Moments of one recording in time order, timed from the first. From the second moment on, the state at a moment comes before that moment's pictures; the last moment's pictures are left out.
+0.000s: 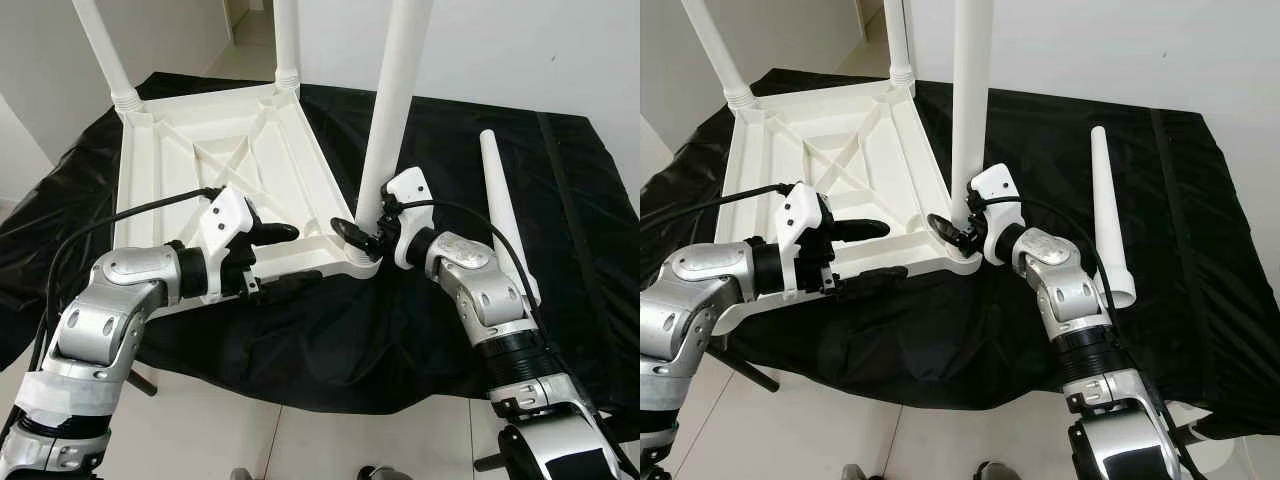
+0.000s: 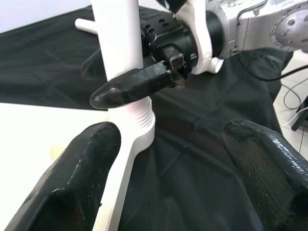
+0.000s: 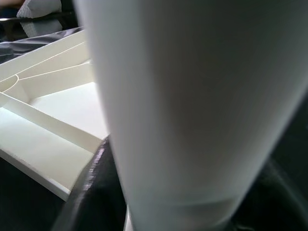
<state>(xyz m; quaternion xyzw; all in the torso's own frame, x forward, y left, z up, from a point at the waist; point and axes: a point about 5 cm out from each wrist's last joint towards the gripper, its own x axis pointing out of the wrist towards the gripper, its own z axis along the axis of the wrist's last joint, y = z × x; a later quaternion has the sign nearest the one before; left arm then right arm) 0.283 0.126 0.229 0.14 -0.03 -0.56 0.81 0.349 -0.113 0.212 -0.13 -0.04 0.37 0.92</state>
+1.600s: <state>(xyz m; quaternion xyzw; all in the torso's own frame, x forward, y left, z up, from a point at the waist) 0.284 0.126 0.229 0.14 -0.03 -0.56 0.82 0.322 -0.097 0.222 -0.06 -0.14 0.09 0.98</state>
